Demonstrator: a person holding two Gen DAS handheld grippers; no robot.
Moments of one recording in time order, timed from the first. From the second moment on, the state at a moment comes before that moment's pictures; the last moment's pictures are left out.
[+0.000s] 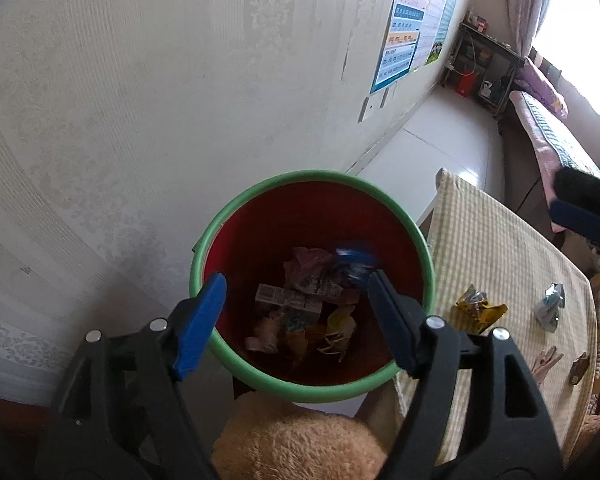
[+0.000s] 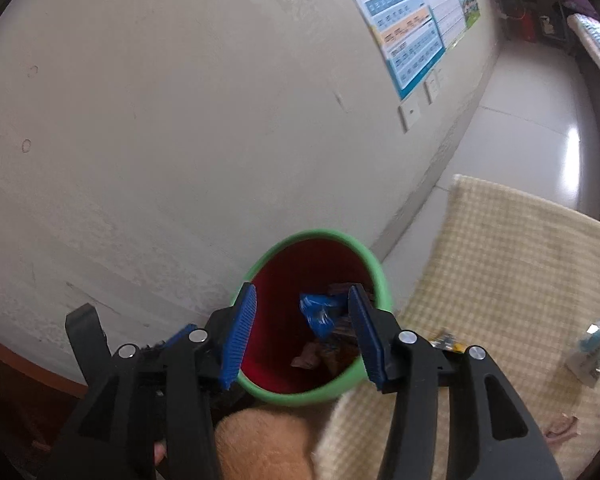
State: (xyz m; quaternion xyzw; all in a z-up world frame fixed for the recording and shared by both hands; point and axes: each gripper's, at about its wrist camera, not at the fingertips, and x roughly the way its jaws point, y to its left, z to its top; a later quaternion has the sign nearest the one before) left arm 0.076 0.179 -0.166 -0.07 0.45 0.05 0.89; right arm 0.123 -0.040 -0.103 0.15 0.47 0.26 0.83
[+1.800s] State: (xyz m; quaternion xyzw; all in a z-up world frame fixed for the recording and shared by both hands) left arm 0.041 -0.188 -0.277 0.20 0.59 -0.25 0.74; right arm -0.010 -0.400 -0.197 0.24 0.53 -0.09 0.81
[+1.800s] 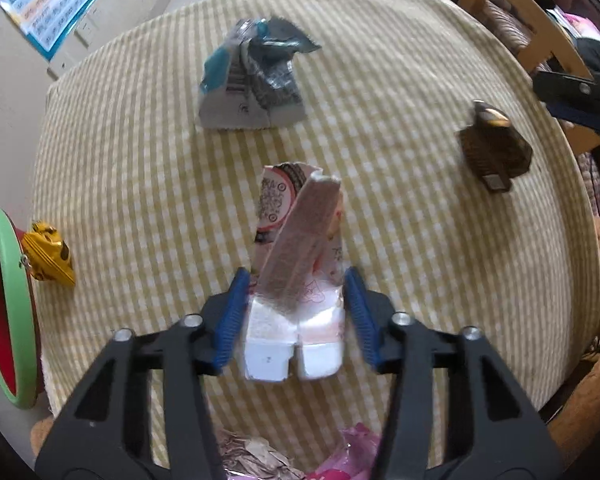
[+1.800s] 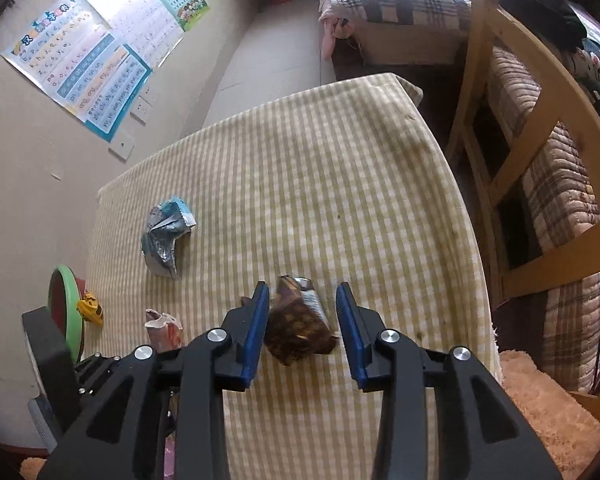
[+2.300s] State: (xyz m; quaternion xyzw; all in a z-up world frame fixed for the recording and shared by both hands) left arm 0.017 -0.123 -0.161 0.10 0.46 -0.22 0.85; right arm -0.006 -0.395 -0.213 0.24 0.55 -0.09 0.79
